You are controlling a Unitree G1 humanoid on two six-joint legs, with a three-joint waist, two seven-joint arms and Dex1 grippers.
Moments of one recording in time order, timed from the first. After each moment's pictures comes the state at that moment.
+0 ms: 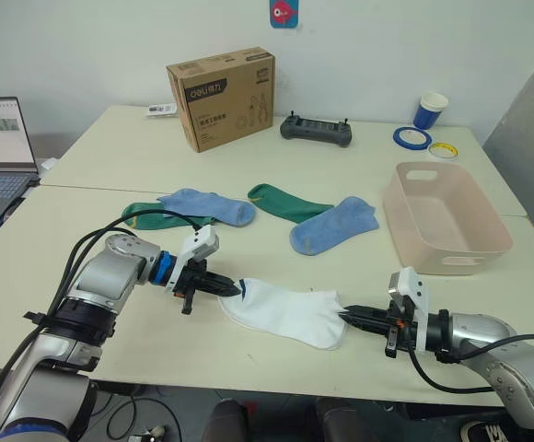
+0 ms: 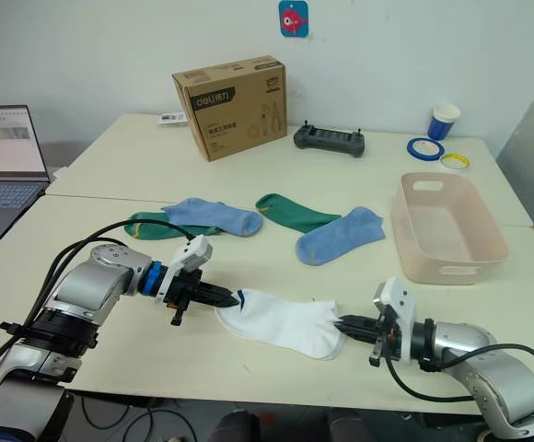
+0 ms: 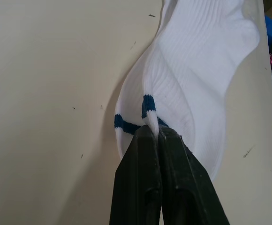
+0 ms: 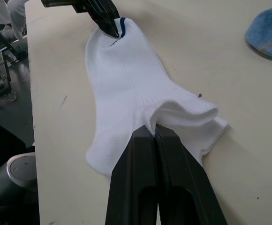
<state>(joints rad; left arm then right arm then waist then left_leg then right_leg) -0.60 0.76 -0.25 0.27 -0.27 0.58 -1.47 0.01 -0.67 0.03 -0.49 0.57 0.66 0.85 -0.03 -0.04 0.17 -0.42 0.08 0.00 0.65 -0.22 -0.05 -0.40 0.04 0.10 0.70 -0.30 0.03</state>
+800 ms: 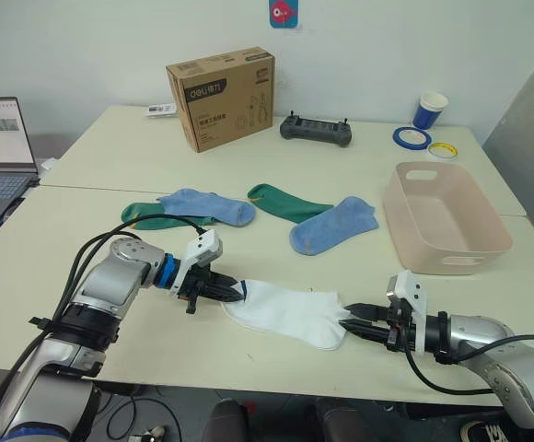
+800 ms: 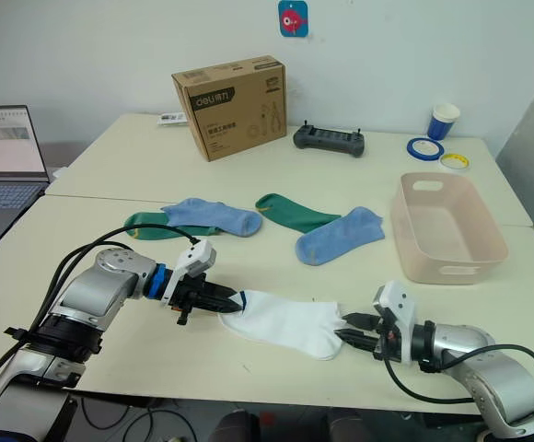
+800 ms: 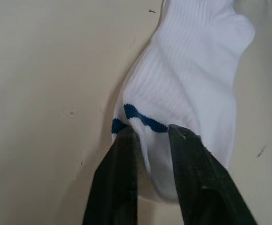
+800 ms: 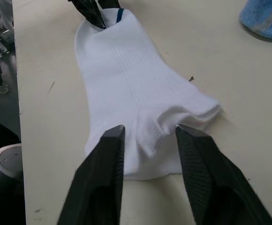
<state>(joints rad) -0.58 0.74 -0.25 0.28 -0.24 0.47 -1.43 0.02 -0.68 0.06 -0.46 0.52 0.64 0.84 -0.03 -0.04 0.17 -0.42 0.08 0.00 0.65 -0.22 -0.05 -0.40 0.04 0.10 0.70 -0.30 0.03</state>
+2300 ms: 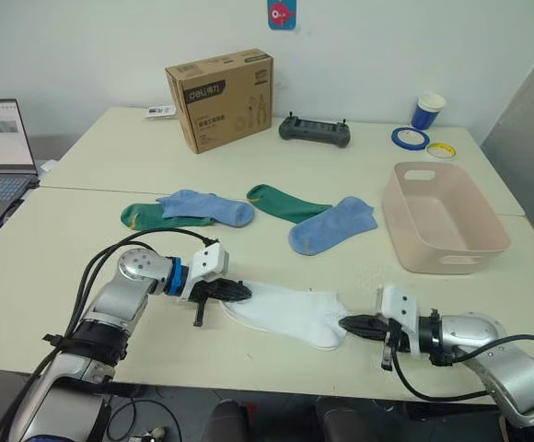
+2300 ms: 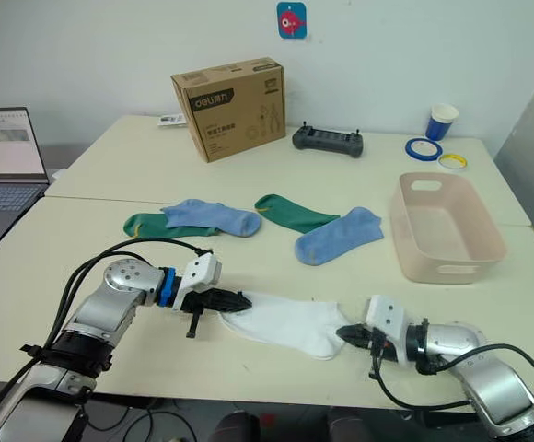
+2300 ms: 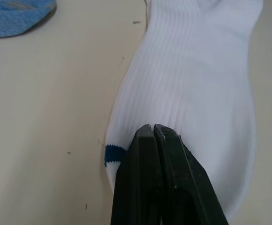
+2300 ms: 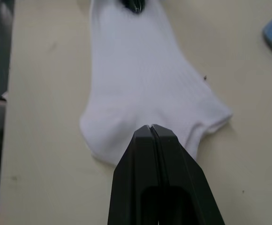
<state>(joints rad) -0.51 0.67 -0.18 0.31 -0.25 0.19 -1.40 -0.01 -0.72 0.10 -0.48 0.42 0.50 0.89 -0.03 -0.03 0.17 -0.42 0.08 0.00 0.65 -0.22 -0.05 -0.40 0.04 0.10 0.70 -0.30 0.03</state>
